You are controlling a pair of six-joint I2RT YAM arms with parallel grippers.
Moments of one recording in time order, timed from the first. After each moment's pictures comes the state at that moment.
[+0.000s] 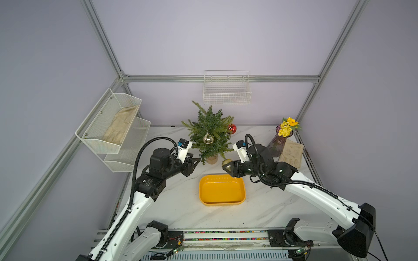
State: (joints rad) left arm -0.31 0.91 0.92 -0.41 0.39 0.00; right arm 0.74 1.24 1.13 -0.46 -0.24 0.52
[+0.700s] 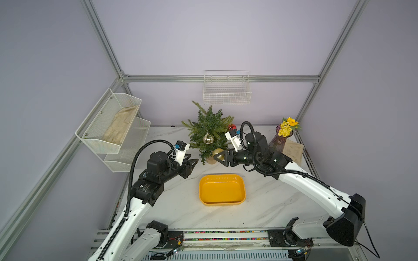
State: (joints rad) left arm -0.31 0.85 0.89 -0.40 0.35 0.00; right arm 0.70 1.38 1.29 -0.35 -0.43 0.53
